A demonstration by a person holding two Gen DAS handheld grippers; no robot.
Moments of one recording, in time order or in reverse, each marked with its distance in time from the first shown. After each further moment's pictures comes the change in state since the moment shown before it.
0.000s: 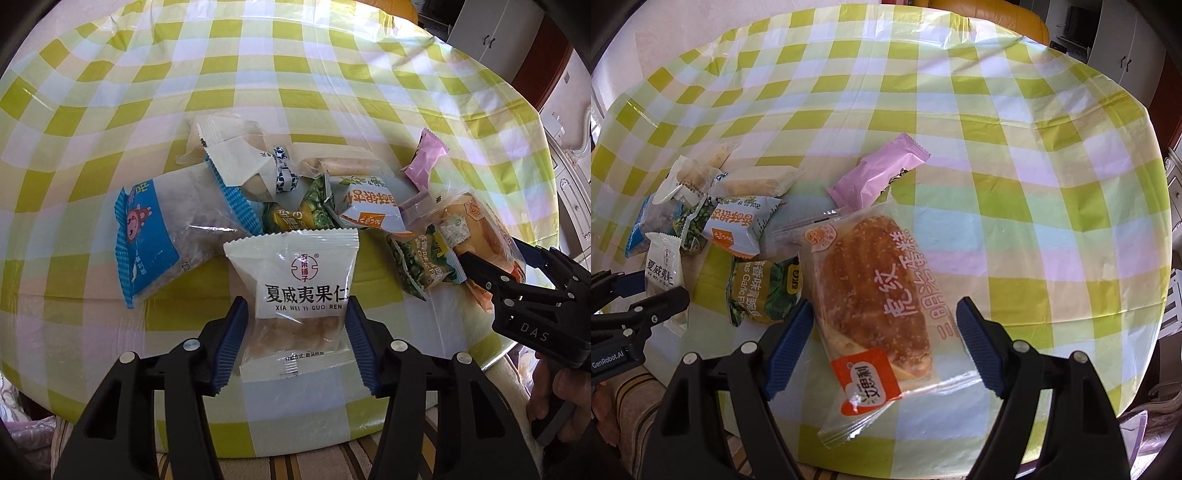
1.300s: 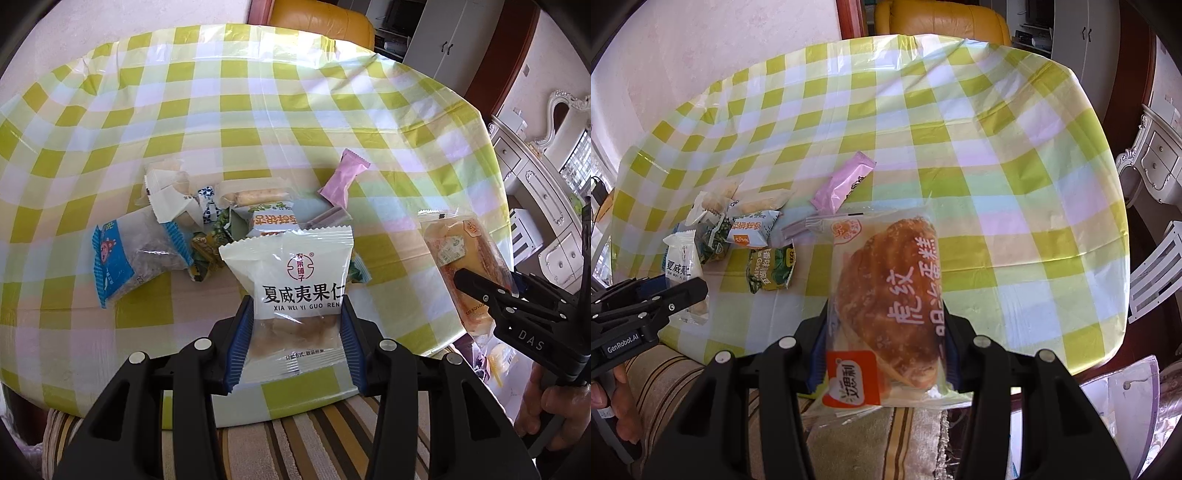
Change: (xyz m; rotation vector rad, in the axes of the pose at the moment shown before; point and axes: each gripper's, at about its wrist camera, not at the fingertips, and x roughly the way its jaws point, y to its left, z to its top) left arm -0.045 -0.052 -0.010 0.091 -0.101 -0.099; right arm -0.074 -0.046 -0.047 0.160 -0.097 0.033
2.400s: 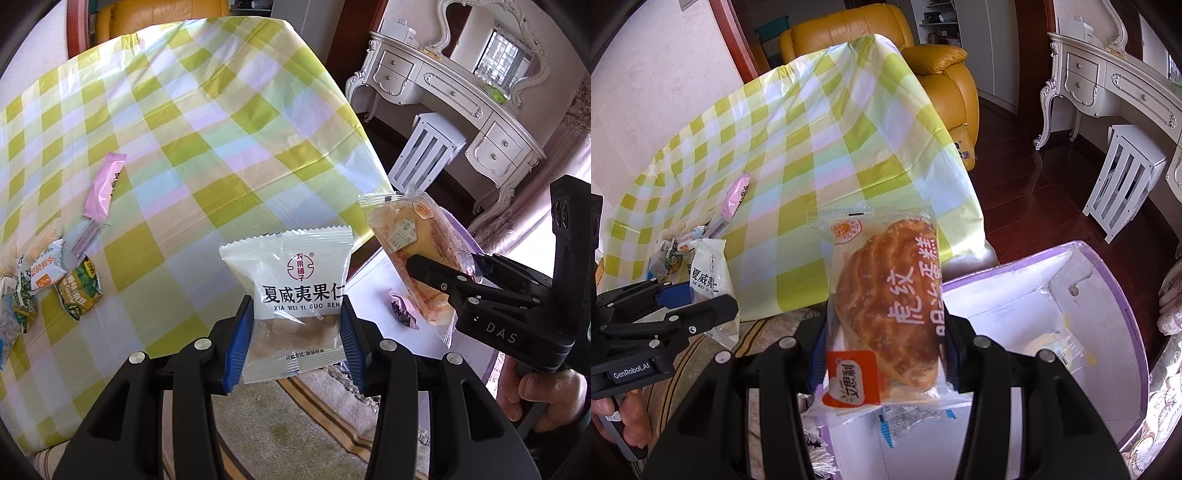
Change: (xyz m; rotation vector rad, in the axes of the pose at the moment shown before) left arm 0.029 -0.200 -0.029 0.382 0.154 -0.221; right arm -0.066 -0.151 -0.097 0.314 -0.035 -0.064
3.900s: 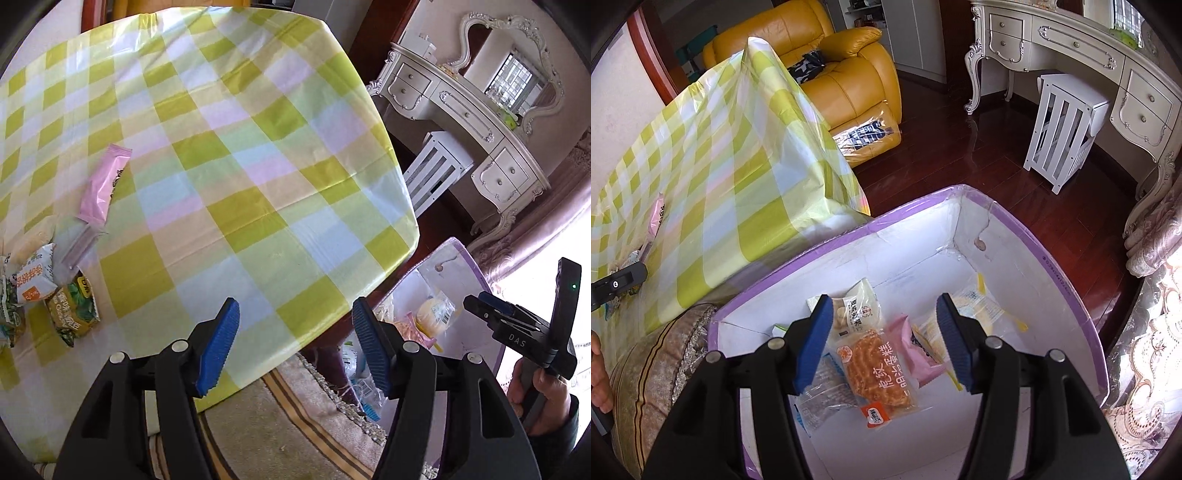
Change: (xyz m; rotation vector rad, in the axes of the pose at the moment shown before) left arm 0.010 0.046 0.024 -0.115 -0.021 -0.027; right arm 0.002 -0.091 -0.016 0.162 0.053 -0.166
